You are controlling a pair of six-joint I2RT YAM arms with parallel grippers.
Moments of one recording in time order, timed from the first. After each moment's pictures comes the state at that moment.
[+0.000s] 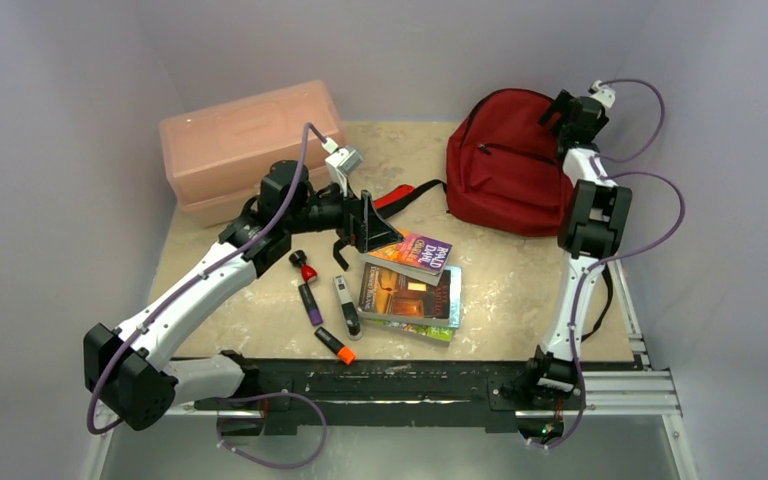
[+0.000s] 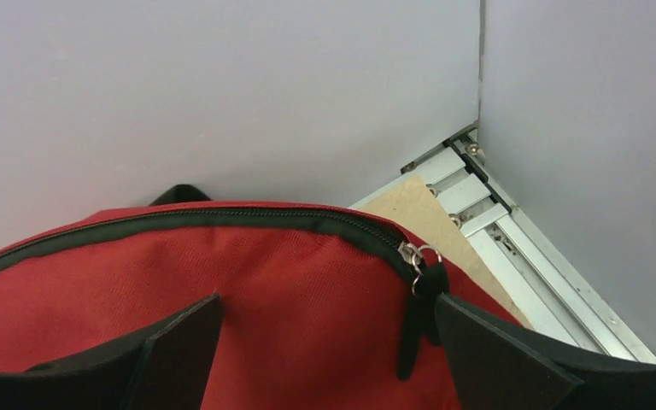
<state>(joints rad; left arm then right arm) -0.58 1.20 1.07 -0.15 0.64 -0.42 -0.23 2.42 1.99 0.16 0.13 0.36</state>
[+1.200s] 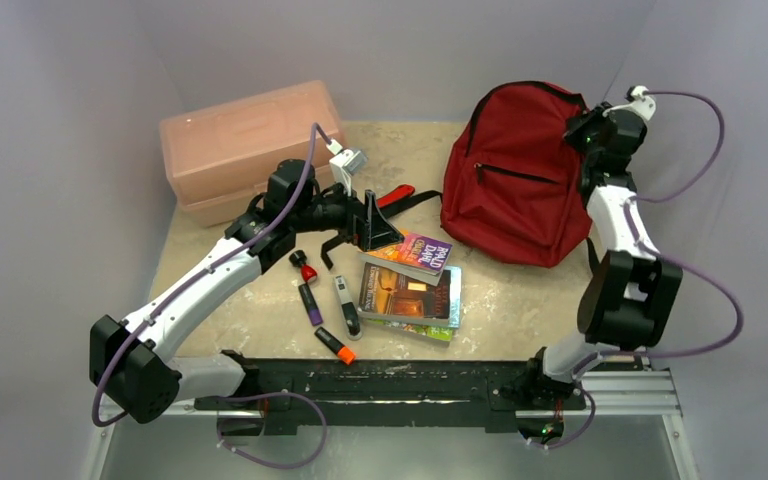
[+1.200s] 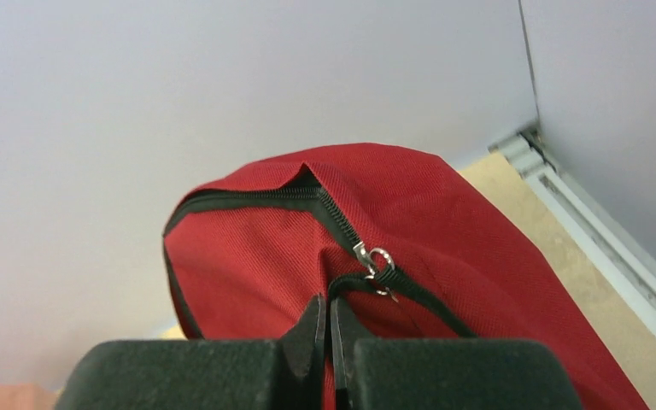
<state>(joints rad) -0.58 1.25 1.08 -0.18 0.62 -0.42 -0.24 1.66 1.29 0.21 -0.06 0.52</state>
